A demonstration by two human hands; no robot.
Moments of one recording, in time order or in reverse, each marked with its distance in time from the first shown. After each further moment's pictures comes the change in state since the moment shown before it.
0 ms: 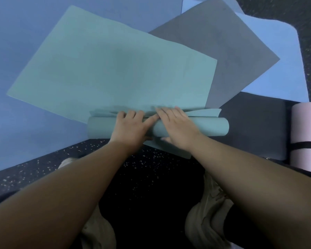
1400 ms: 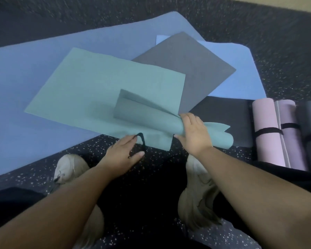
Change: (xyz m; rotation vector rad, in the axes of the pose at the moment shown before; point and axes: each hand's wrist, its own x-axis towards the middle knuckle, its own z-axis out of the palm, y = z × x) left_hand -0.096 0.055 -0.037 -0.529 -0.210 -0.125; right_hand -0.136 0.027 -0.025 0.304 0.367 0.357
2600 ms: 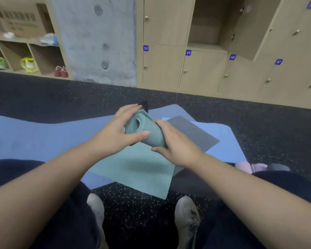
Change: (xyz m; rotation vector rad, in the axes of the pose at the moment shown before) left_hand -0.164 0.157 -0.206 -0.399 0.608 0.425; right_hand -0.050 -0.121 -0.232 0.243 0.159 -0.529
